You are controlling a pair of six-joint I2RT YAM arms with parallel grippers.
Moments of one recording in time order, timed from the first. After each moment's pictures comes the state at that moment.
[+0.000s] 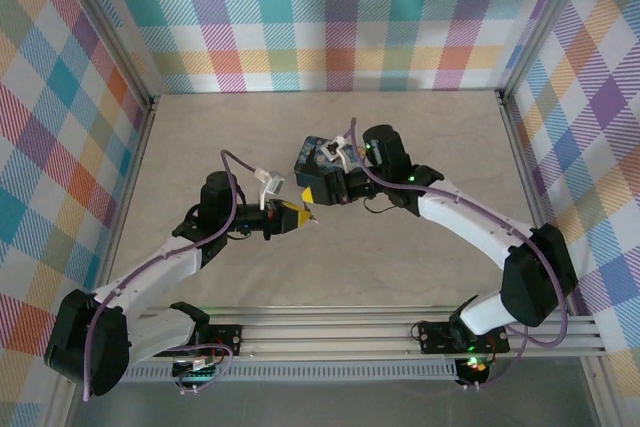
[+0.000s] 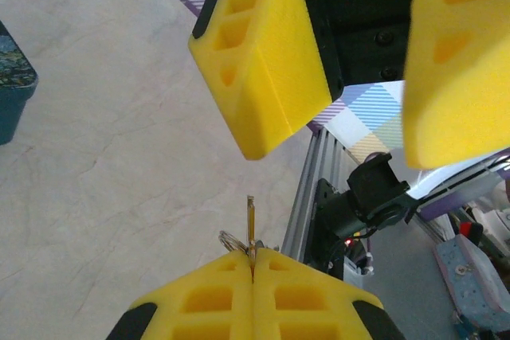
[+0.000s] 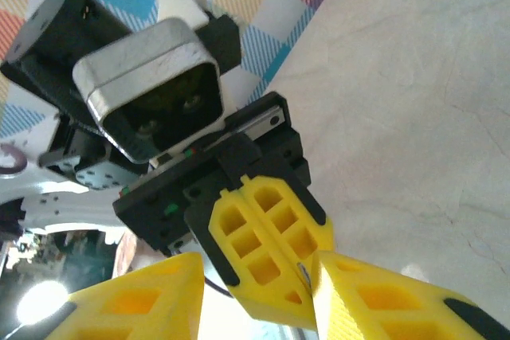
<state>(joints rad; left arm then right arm) -0.43 1.09 0.58 0.15 0.93 -0.38 0.66 1.46 1.12 -0.20 -0.91 0.55</state>
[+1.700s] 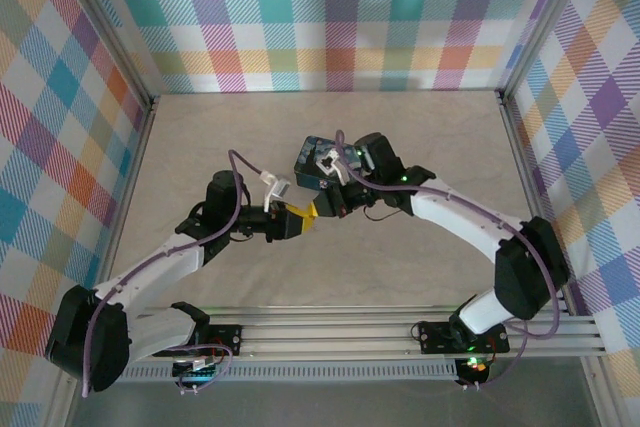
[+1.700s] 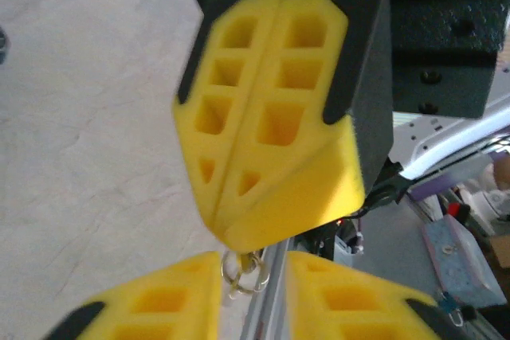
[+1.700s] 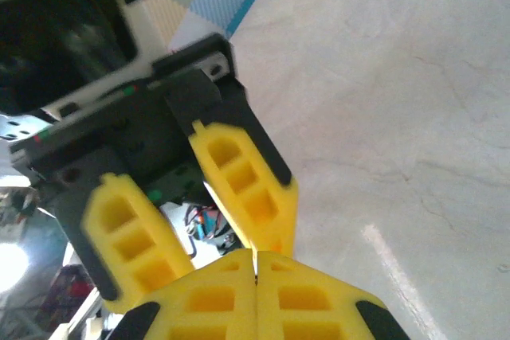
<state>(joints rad) -0.46 1.10 0.61 0.06 0.91 -0.36 0.67 1.49 1.10 -0.32 -0.86 0.37</state>
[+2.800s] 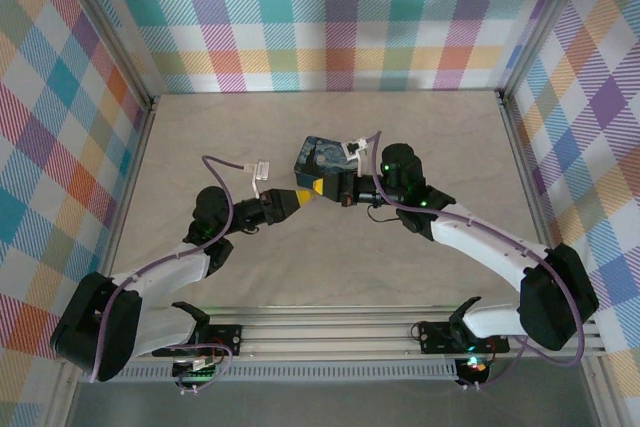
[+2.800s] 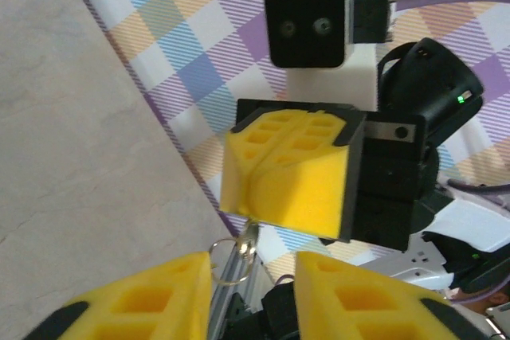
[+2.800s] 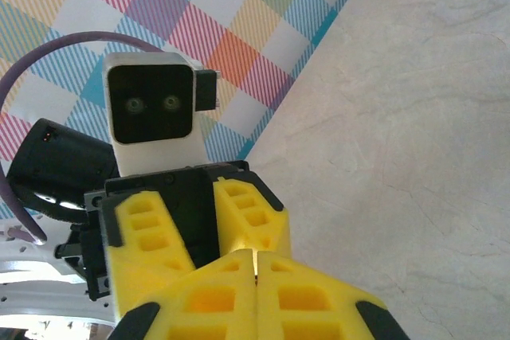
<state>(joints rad) -0.46 1.17 0.43 0.86 0.78 -1.05 0.67 1.31 0.88 0.18 -0.63 0.73</state>
